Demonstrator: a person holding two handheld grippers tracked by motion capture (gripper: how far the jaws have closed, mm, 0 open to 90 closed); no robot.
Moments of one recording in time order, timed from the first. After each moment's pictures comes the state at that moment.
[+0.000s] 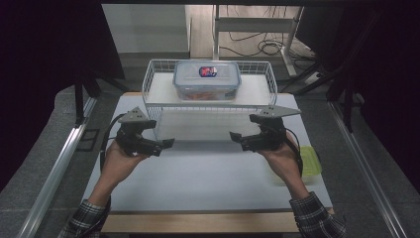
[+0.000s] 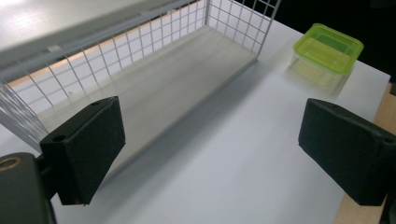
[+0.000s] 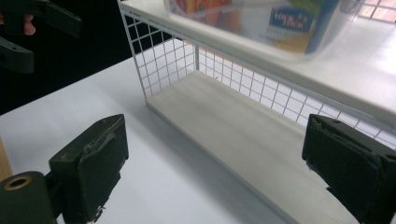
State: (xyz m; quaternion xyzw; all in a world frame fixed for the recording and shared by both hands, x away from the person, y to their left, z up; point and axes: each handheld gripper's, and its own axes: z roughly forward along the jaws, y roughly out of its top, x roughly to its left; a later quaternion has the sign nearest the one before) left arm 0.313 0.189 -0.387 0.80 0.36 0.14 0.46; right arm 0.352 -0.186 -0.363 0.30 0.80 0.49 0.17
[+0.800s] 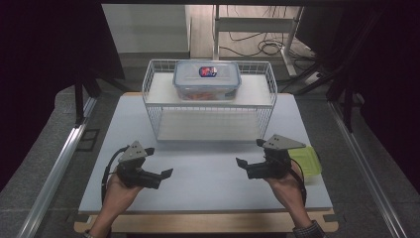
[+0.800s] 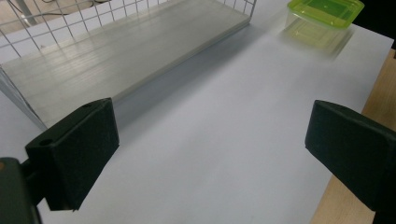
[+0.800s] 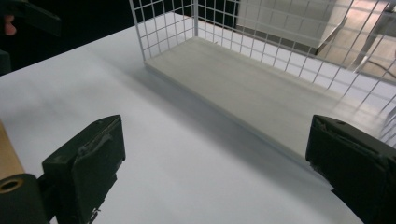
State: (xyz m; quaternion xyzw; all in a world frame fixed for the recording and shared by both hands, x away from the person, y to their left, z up) left arm 0.265 0.188 -0.456 0.79 0.36 0.15 0.47; right arm 0.309 -0.209 -0.419 0.31 0.80 0.48 0.18
